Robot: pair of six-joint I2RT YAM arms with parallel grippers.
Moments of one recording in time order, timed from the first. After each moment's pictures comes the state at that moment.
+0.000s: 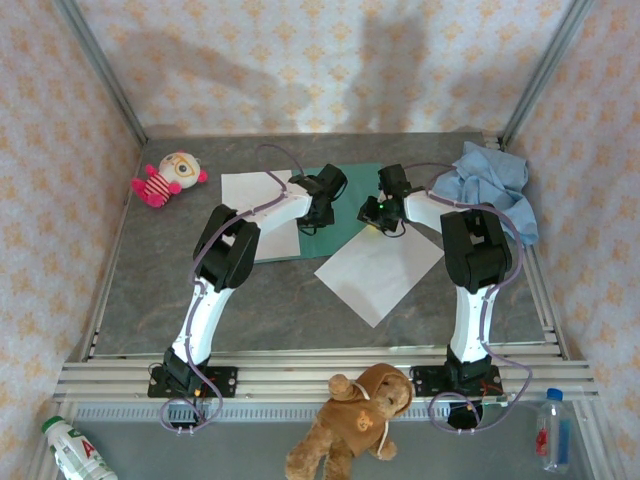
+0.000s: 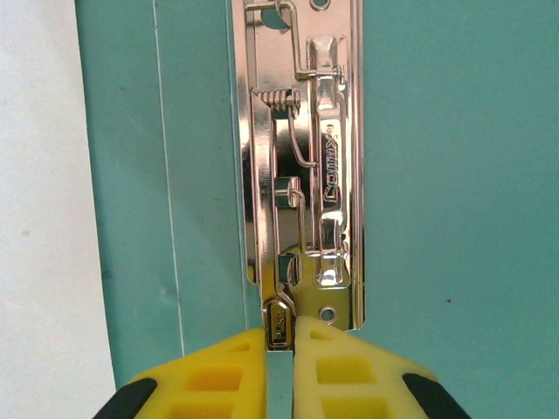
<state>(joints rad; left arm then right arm) -0.56 2.28 1.85 -0.84 -0.21 -0.69 0.31 2.02 1.32 -0.38 -0.28 0.64</state>
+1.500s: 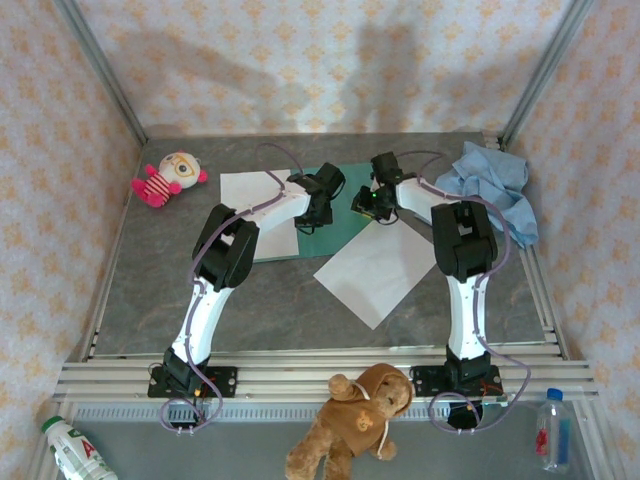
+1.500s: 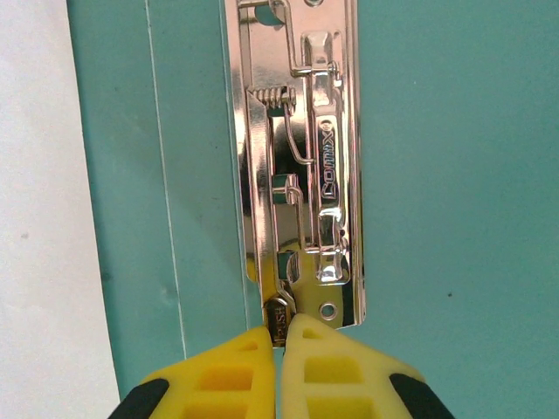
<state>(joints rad) -0.55 2.28 1.85 -0.85 -0.20 -0.66 0.32 2.15 1.53 -0.47 -0.29 0.60</state>
